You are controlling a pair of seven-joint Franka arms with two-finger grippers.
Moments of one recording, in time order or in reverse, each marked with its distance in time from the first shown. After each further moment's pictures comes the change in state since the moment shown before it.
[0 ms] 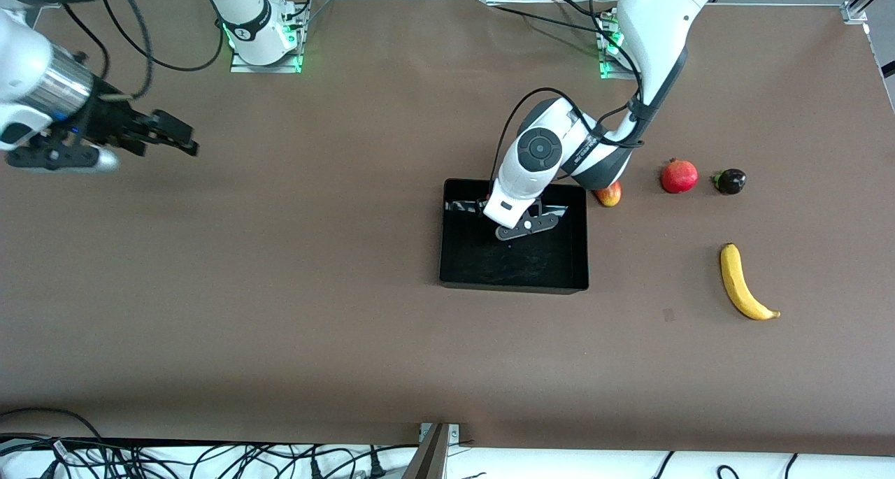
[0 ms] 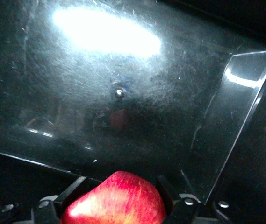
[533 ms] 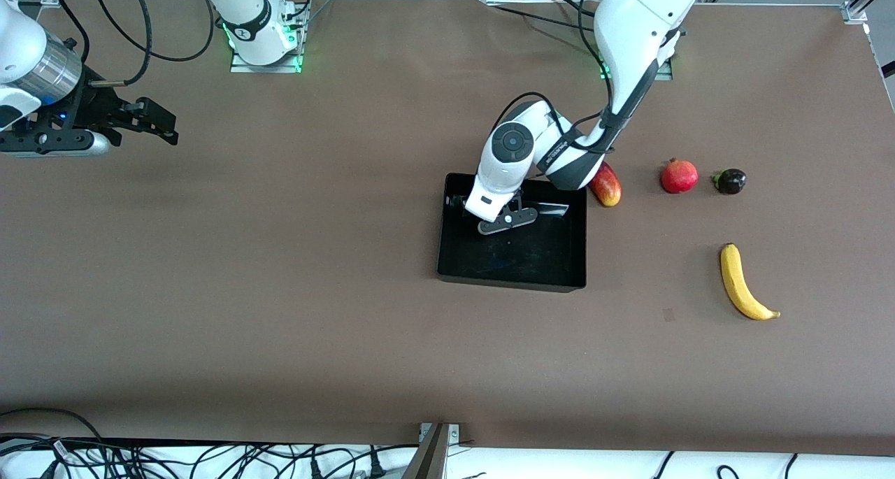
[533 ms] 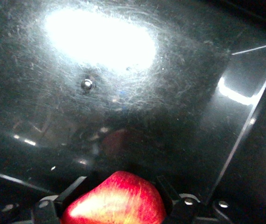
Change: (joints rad) left arm -0.057 0.094 -0.002 0.002 0.158 0.126 -0.190; right arm -0.174 -0.025 0.184 -0.043 -0.079 0.030 -0.036
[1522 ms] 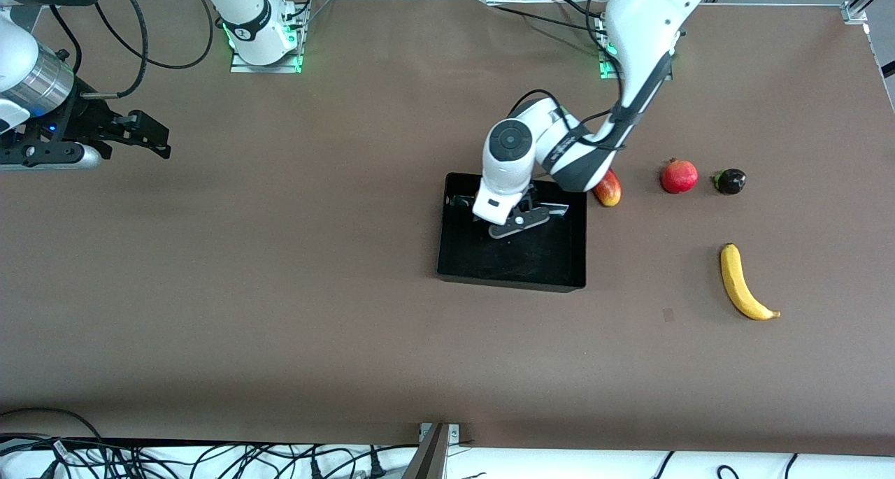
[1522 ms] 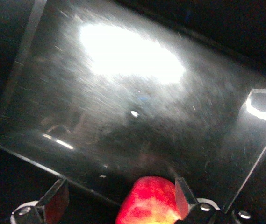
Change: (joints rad) left arm 0.090 -0.104 -0.036 0.045 0.026 -0.242 -0.018; right arm -0.003 0.053 0.003 0.072 -0.023 0.006 0.000
